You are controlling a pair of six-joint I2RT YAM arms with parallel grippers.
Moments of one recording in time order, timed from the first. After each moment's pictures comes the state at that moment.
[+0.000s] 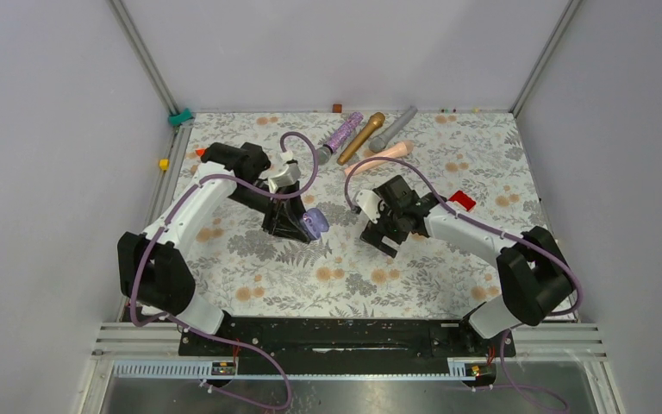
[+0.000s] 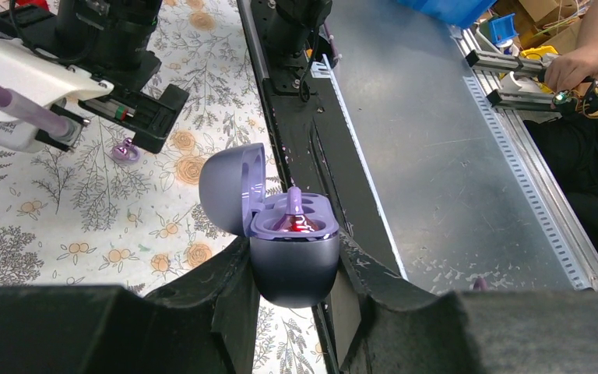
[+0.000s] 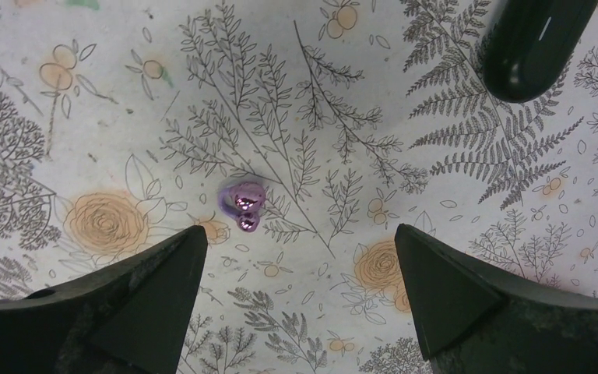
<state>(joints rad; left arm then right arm) -0.34 1.54 1.39 -1.52 1.37 1.31 0.63 1.51 0.95 -0.55 -0.06 -0.50</state>
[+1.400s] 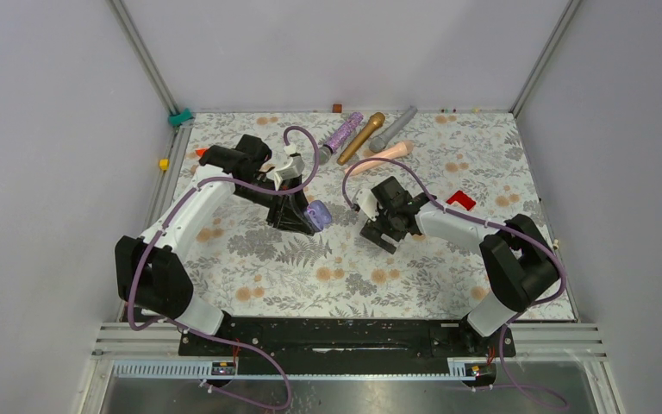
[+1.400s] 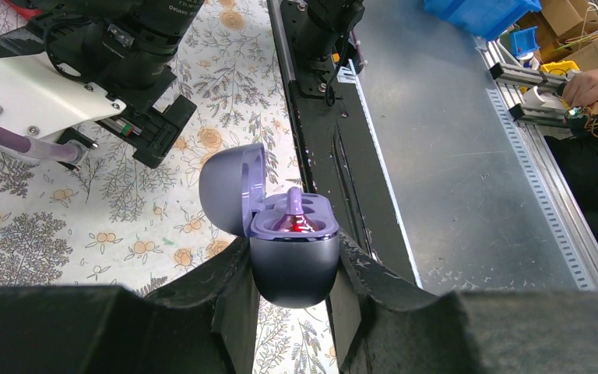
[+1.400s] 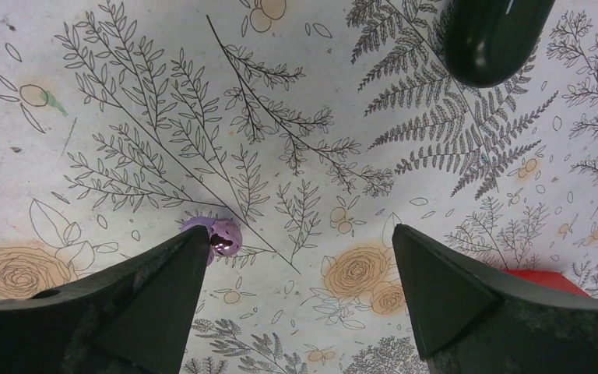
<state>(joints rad) -0.33 1.51 1.36 -1.26 1.35 1.02 0.63 1.62 0.95 -0.47 0.10 -0.47</state>
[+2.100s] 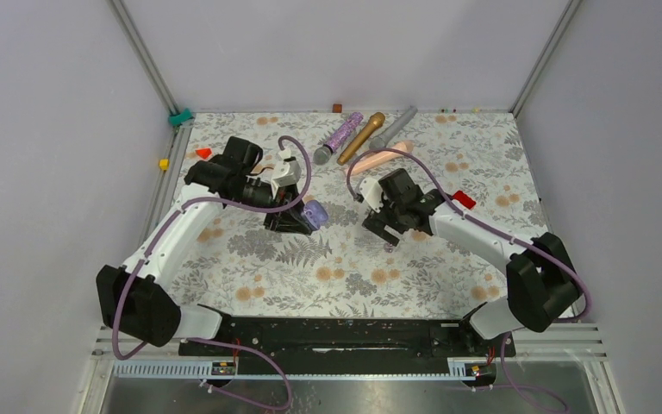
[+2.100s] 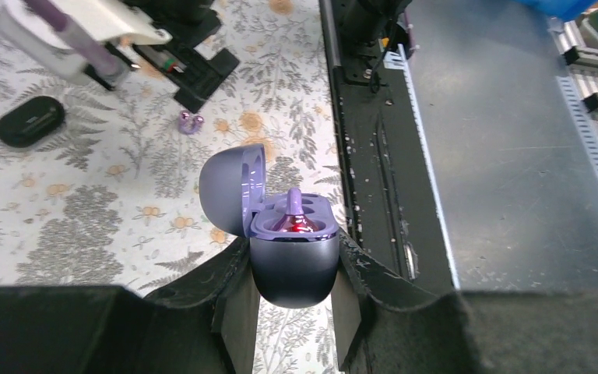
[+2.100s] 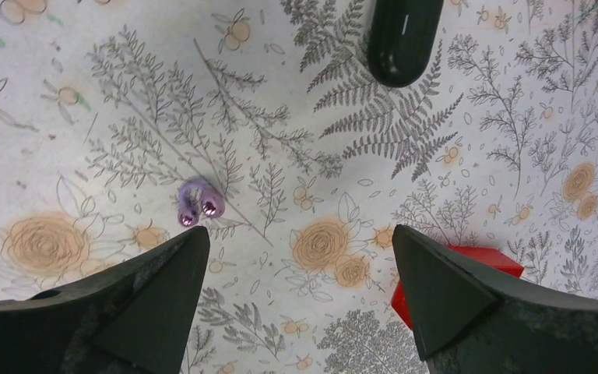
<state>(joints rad) -0.33 1.36 1.26 -1.03 1.25 0.83 0.63 1.49 0.99 -0.51 0.11 -0.48</state>
